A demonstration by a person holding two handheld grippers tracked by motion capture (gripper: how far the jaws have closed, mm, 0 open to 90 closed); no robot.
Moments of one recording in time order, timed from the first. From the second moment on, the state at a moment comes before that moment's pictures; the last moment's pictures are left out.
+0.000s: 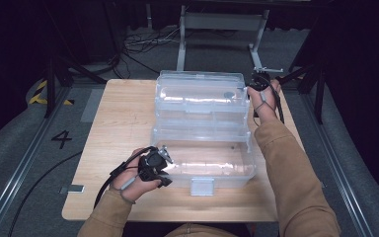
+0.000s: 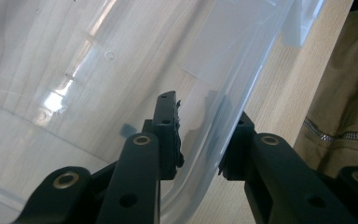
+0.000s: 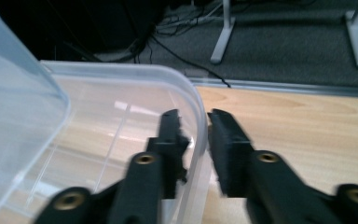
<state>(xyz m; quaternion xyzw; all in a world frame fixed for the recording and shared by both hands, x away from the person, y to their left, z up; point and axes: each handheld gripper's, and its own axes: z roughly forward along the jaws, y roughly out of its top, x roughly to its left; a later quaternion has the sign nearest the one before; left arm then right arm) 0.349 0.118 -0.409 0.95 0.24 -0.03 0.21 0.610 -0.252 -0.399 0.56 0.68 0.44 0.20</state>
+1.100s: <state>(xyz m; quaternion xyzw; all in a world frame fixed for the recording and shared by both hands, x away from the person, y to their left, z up) 0.361 0.151 -0.368 0.93 0.25 -0.08 0.27 0.488 -0.306 -0.345 0.46 0.71 0.49 0.22</state>
